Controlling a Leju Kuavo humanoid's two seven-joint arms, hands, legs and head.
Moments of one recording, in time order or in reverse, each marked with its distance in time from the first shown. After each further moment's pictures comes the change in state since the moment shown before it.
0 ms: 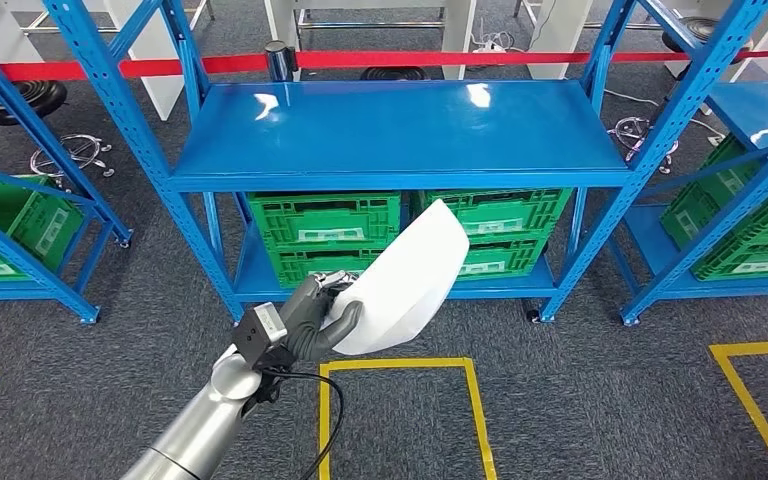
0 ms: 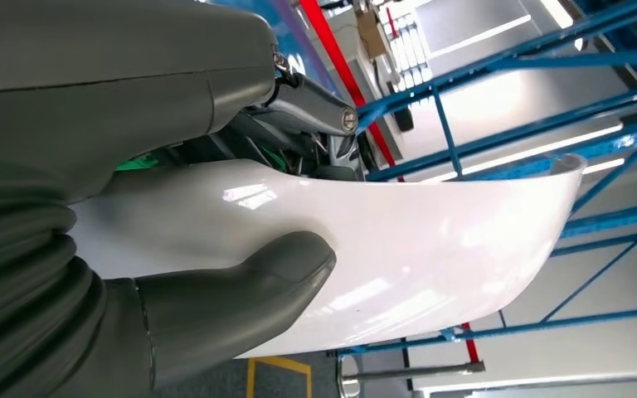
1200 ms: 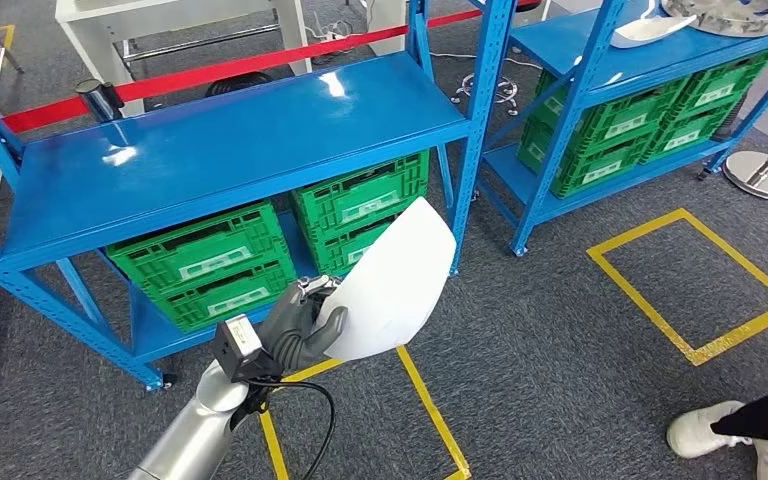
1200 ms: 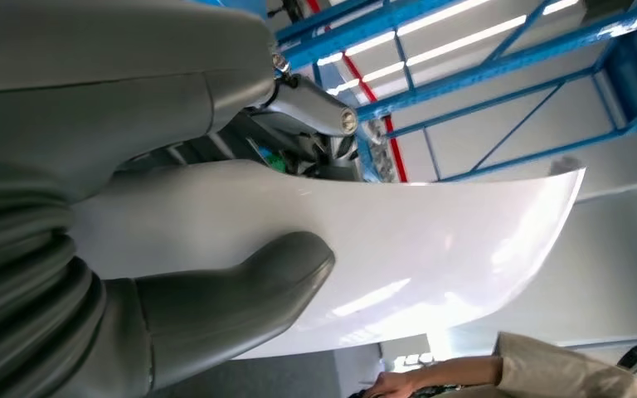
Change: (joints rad) left arm 0.068 0.008 0.039 -0.106 0.020 -0.045 -0.011; right arm -0.010 -0.010 -0.024 0.000 0.011 -0.015 -0.044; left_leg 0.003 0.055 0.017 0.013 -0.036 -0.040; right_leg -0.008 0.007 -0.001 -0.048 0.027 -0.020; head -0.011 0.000
